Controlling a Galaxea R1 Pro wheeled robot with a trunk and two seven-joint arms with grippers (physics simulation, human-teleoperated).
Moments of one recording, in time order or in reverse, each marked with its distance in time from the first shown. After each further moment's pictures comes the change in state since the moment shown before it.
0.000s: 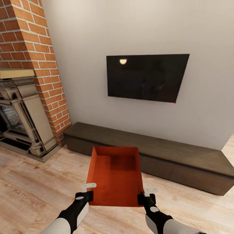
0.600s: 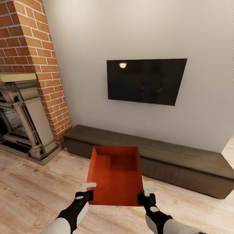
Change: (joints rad) left arm 0.000 0.000 0.010 -0.009 -0.013 0.001 -0.009; right arm 0.000 0.000 -0.009 -0.002 0.006 -0.008 0.001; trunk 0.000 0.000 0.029
